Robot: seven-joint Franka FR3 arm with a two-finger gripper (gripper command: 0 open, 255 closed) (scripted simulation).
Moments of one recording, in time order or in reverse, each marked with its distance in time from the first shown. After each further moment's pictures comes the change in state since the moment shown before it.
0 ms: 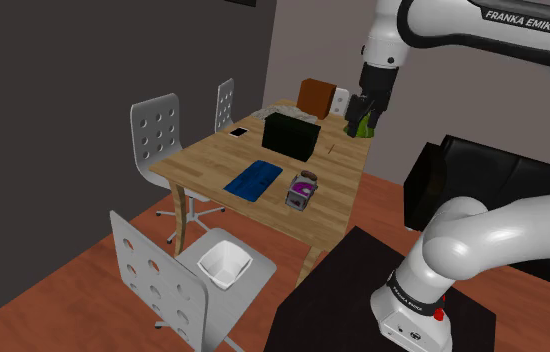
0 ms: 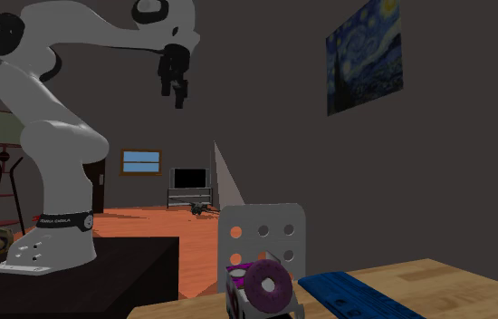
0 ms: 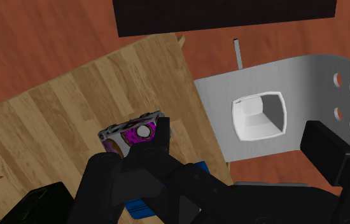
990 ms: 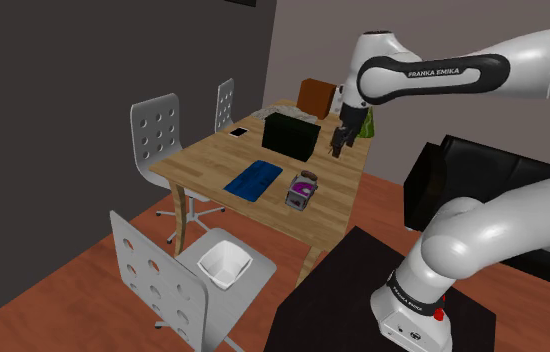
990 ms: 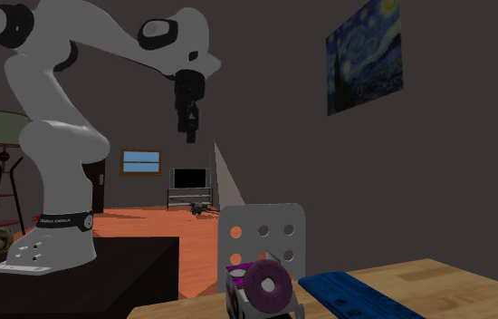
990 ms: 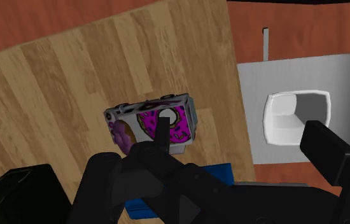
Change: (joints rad) arm -0.030 0.183 -0.192 -0.194 -0.151 0.433 -0.248
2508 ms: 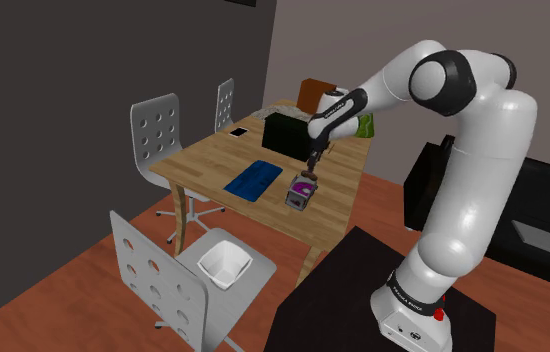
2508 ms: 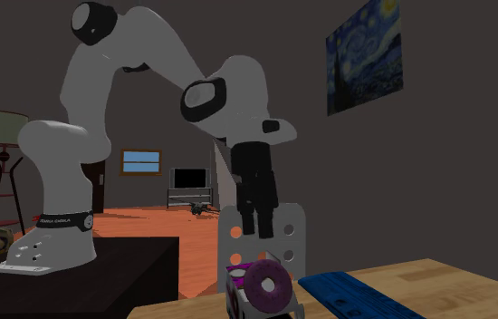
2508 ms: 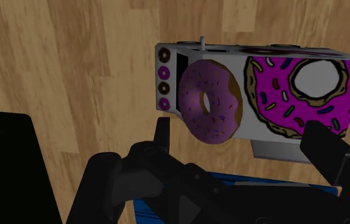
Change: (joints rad) arm -0.059 0.834 -0.192 0.290 0.160 0.649 -0.533
